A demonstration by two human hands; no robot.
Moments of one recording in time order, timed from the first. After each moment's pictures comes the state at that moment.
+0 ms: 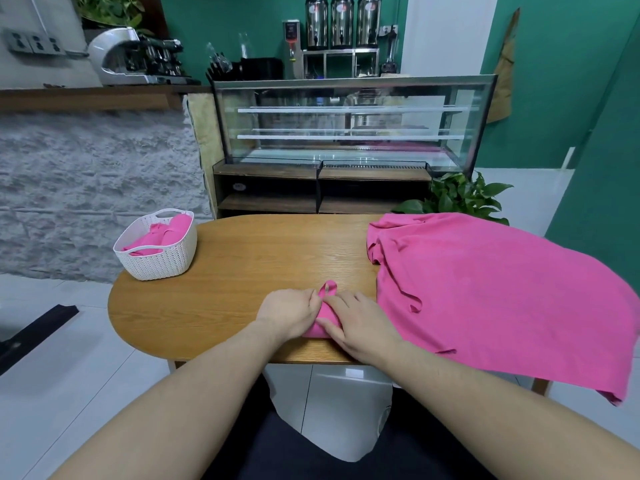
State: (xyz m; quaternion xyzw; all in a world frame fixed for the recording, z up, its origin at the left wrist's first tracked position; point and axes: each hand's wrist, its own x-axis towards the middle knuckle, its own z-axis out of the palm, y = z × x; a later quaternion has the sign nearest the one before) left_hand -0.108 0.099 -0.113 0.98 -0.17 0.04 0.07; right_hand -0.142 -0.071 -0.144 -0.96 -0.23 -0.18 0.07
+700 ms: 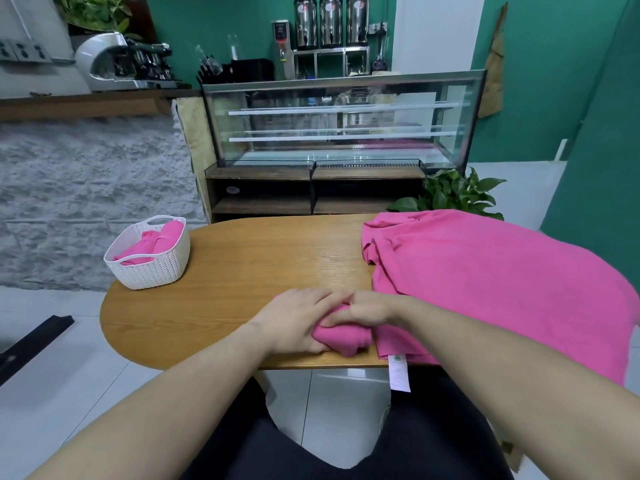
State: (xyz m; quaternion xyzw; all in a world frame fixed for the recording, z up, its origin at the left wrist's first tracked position) left_hand -0.111 0.102 -0.107 0.89 -0.44 0.11 -0.01; right_hand -0.103 -0.095 -0.106 -0.91 -0.16 0.19 0.34
